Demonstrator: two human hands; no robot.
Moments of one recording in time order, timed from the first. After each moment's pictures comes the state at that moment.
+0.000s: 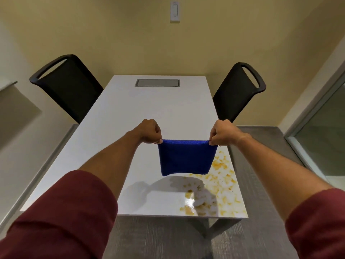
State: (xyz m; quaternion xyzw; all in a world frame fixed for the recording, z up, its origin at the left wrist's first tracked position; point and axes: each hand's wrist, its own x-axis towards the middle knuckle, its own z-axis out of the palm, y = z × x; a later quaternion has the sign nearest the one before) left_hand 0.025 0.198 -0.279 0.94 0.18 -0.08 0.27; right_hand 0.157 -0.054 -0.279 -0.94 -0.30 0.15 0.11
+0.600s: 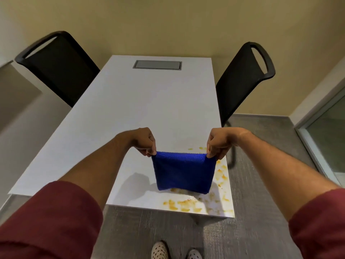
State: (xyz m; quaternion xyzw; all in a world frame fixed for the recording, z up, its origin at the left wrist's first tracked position) left_hand 0.049 0.157 -0.323 0.87 0.24 -0.27 0.35; right_hand 0.217 -0.084 -0.321 -0.84 -0.25 0.48 0.11
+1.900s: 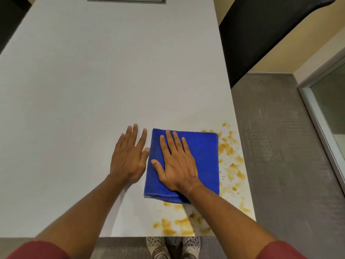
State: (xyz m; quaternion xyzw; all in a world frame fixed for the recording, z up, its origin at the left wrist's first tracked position) left_hand 0.061 0.169 -0.588 0.98 0.18 -0.01 0.12; right_hand 0.136 0.001 -0.575 -0.91 -0.40 0.10 0.08
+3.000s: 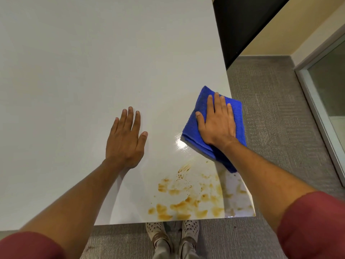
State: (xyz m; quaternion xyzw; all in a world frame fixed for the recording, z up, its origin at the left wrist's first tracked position) left_hand 0.072 0.158 -0.589 0.98 0.18 -0.02 0.09; right_hand 0.244 -0.071 -0.576 -0.97 -0.22 0.06 0.06
